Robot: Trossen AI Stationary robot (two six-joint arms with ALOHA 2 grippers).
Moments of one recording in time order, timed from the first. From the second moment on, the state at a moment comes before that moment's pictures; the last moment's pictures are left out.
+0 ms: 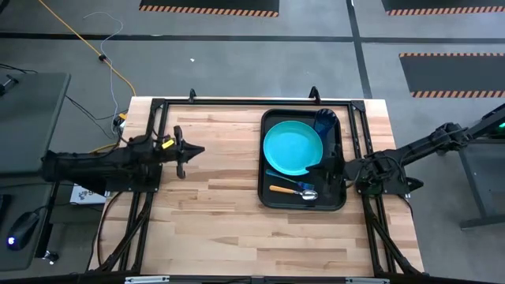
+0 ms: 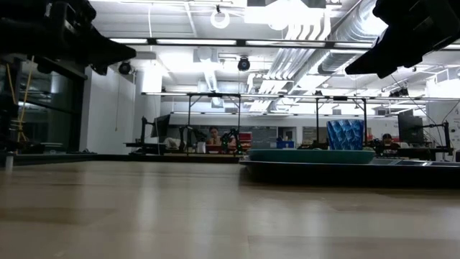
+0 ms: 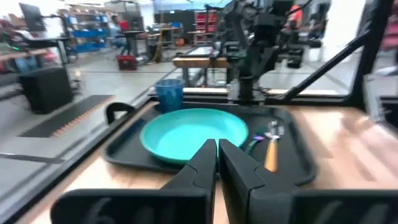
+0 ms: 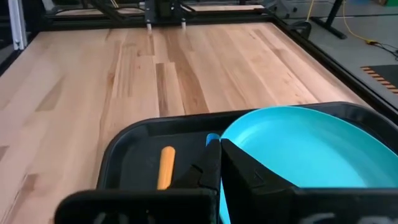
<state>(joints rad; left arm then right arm) 0.15 0.34 0.14 0.16 -0.04 0.05 0.34 0.70 0.37 -0.10 0.49 0.19</state>
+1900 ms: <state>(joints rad) -0.01 0.00 0.01 0.01 -0.05 0.06 -0.16 0.25 0.14 0.09 -0.14 0.05</state>
